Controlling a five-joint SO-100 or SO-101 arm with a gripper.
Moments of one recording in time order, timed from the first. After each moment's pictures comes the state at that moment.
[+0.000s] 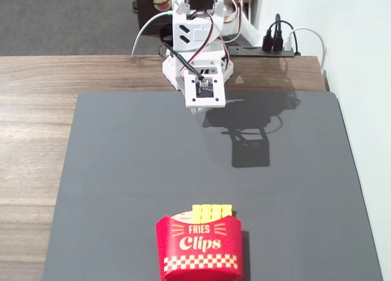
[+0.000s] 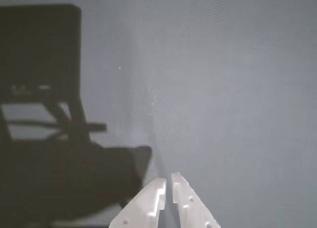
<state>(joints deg) -2.3 166.2 159.5 78.4 -91.1</state>
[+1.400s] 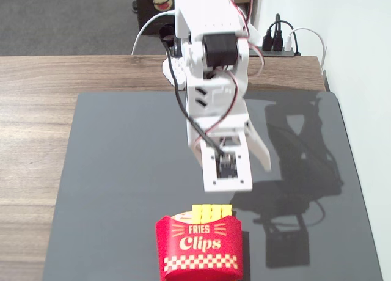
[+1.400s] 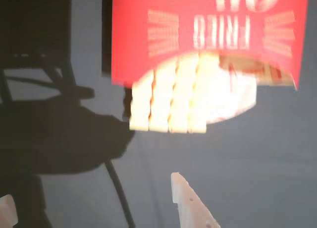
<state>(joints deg) -6.1 83.1 86.9 69.9 -88.2</state>
